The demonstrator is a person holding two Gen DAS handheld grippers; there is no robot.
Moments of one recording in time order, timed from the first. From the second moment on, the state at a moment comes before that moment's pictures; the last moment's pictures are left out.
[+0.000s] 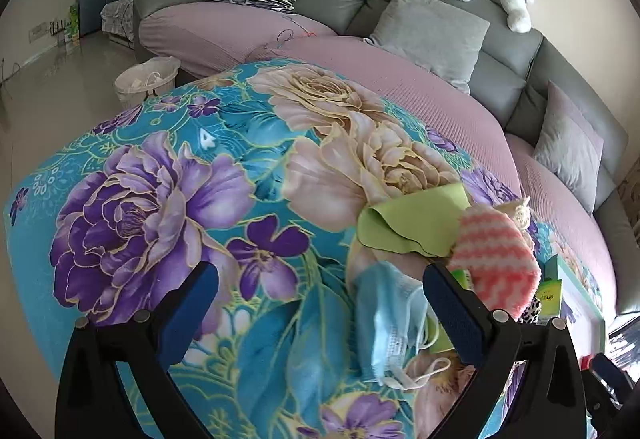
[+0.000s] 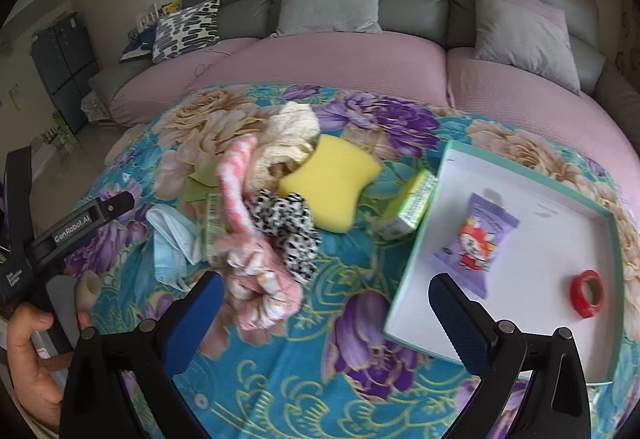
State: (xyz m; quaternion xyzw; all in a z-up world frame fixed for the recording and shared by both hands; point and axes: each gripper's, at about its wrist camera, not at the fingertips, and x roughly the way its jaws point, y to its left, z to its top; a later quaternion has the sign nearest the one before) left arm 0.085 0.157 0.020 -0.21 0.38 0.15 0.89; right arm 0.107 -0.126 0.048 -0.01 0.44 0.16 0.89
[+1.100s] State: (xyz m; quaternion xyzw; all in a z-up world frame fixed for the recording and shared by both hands) left arm 0.117 0.120 -0.024 -0.20 0.47 0.05 0.86; right arm 0.120 -0.061 -0.022 -0.06 0.48 0.20 0.85
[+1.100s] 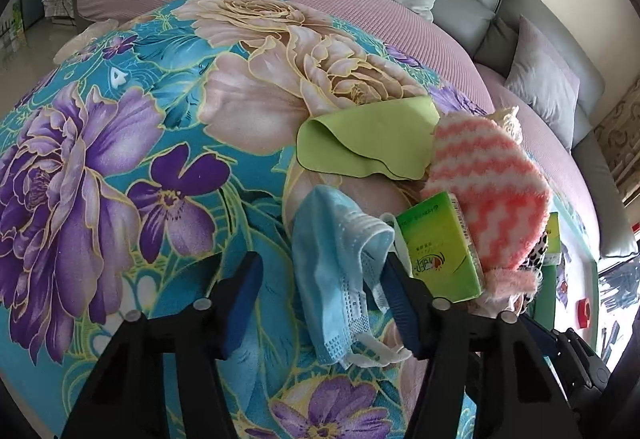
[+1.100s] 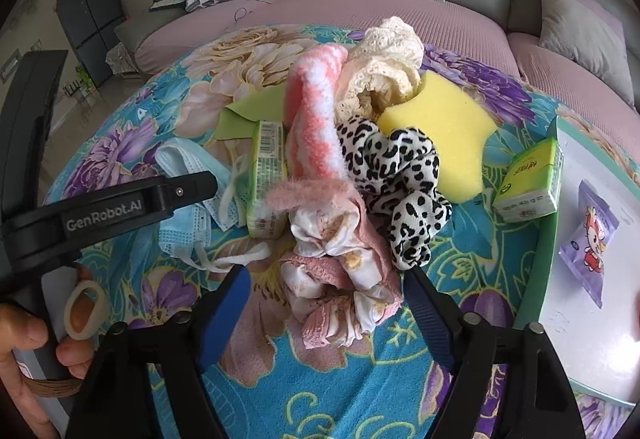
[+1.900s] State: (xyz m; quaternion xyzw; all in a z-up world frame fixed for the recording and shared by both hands) left arm 0.095 0.131 0.026 -0.19 0.39 0.07 0.90; right arm 0.095 -0.085 0.014 -0.01 0.44 0.22 0.87
